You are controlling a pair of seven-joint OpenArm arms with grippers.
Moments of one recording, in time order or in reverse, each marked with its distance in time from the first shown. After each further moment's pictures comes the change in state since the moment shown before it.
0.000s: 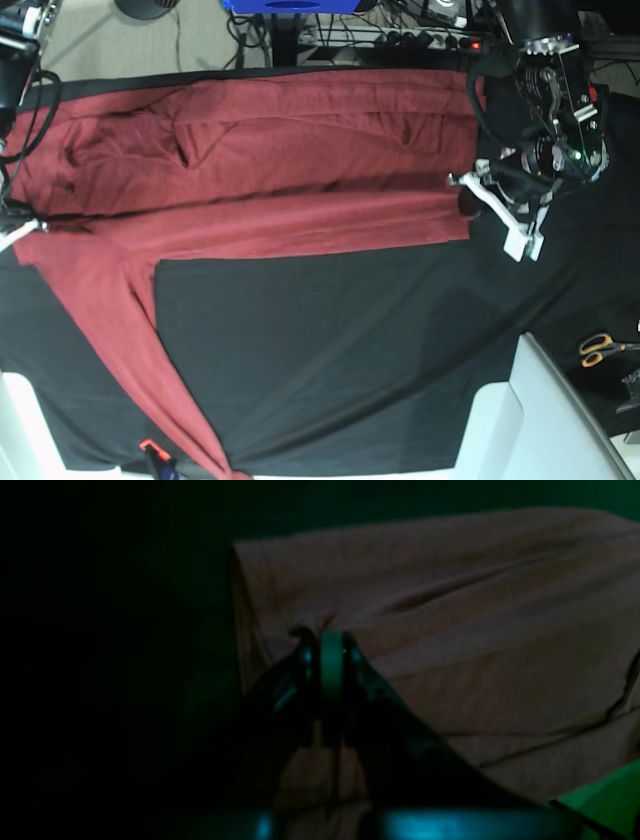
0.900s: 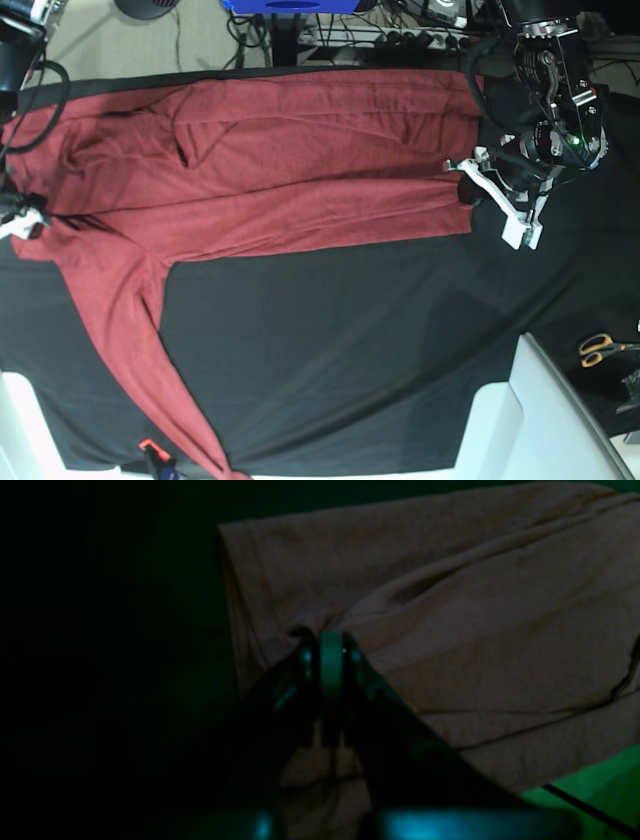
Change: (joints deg) left arm 2.5 0.3 0.3 2.6 0.0 0.0 0.0; right arm -2.4 -2.4 7.0 2.5 15.6 8.7 -4.7
